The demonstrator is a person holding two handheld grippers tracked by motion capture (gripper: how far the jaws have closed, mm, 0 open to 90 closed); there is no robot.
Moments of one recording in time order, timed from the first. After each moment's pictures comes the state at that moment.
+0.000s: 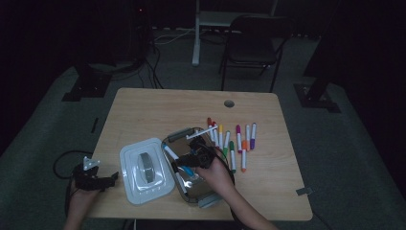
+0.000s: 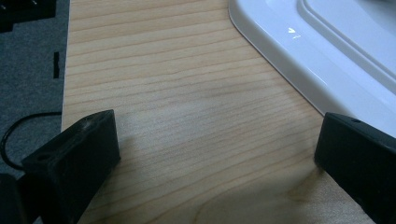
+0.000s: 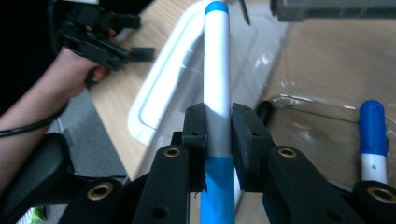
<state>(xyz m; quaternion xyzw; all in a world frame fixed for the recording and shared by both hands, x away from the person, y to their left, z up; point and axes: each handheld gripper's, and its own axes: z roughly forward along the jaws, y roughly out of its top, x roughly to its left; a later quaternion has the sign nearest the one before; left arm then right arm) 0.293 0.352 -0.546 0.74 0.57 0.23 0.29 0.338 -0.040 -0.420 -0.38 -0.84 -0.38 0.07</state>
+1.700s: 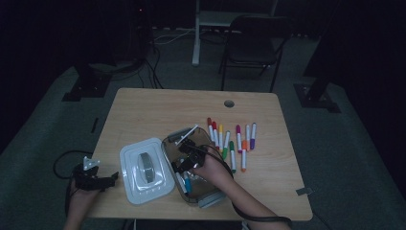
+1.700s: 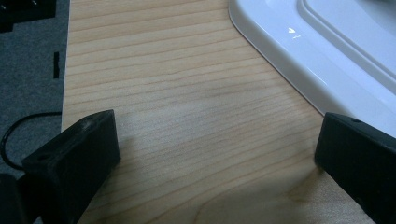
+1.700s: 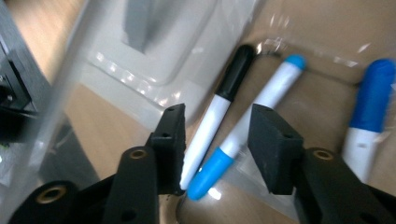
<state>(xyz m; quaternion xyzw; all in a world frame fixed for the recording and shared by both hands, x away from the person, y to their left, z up) 0.293 0.352 -0.546 0.74 0.57 0.23 0.29 0.360 -0.018 -0.445 -0.34 -0.91 -0.23 0.06</state>
